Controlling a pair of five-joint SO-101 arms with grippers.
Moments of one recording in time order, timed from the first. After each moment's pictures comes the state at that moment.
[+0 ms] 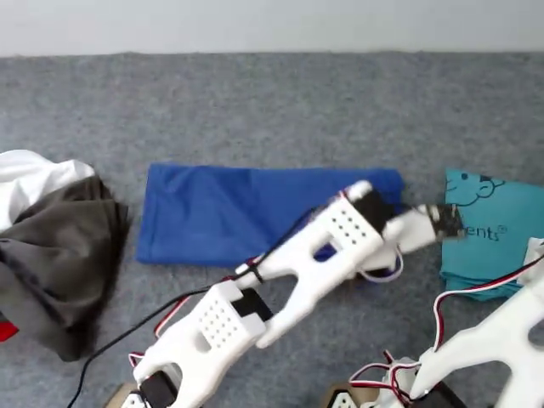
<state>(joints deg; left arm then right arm) 48.5 47.8 -49.5 99.1 -21.1 46.9 -27.0 -0.7 100.4 28.9</state>
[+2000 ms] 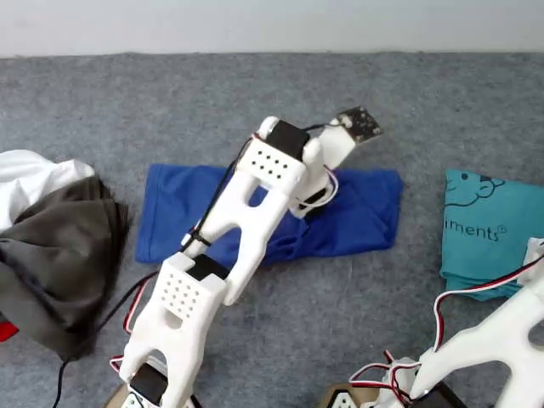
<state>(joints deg) 29.5 44.5 -48.0 99.2 -18.4 46.9 -27.0 -0.7 100.4 28.9</state>
